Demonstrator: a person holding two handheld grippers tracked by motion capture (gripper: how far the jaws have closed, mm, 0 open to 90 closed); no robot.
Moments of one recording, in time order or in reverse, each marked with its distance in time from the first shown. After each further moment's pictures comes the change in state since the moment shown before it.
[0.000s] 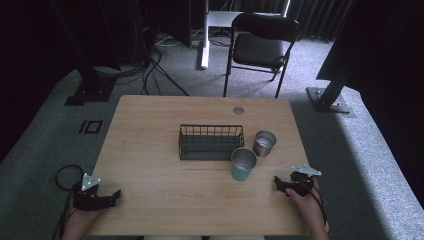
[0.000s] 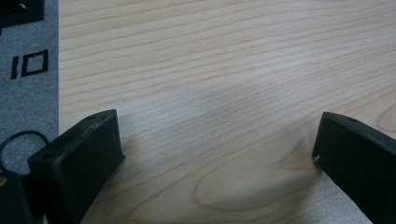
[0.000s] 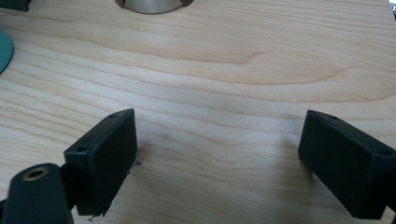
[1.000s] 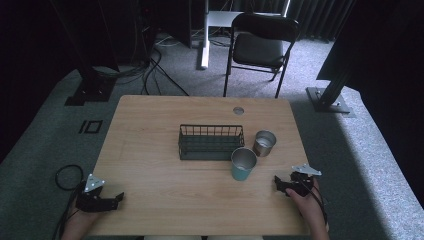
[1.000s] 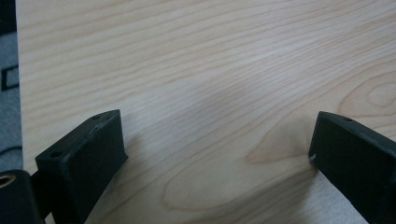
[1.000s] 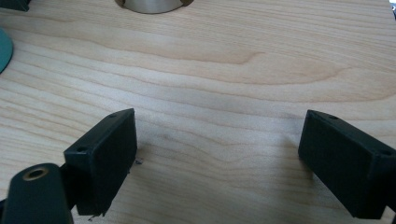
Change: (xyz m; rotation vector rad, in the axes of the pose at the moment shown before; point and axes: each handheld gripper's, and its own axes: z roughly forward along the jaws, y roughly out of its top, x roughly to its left) left arm -0.009 0.002 -0.001 0.005 -0.062 0.079; right arm 0.000 0.000 0.000 0.001 0.000 0.000
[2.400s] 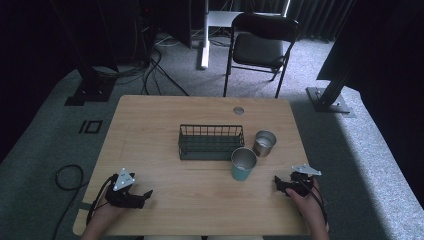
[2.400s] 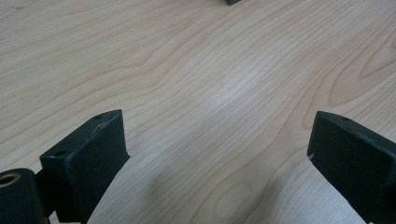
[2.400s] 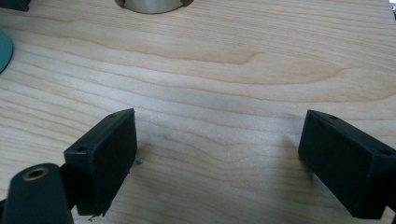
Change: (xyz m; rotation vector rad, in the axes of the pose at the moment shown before) left arm -0.067 0.045 0.020 -0.122 -0.192 0.211; right arm 0.000 0.000 0.000 0.000 0.000 0.000
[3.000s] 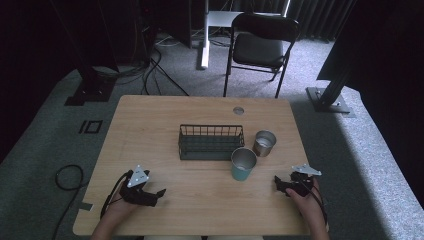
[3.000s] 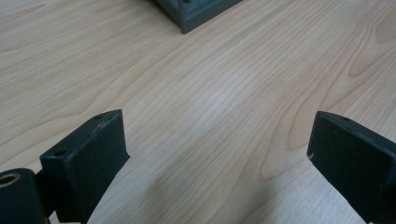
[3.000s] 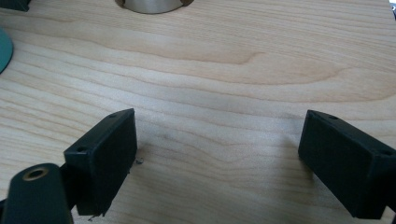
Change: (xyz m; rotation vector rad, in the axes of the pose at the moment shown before) left arm -0.021 0.022 0.025 -0.019 -0.084 0.048; right arm 0.000 0.000 0.000 0.000 0.000 0.000
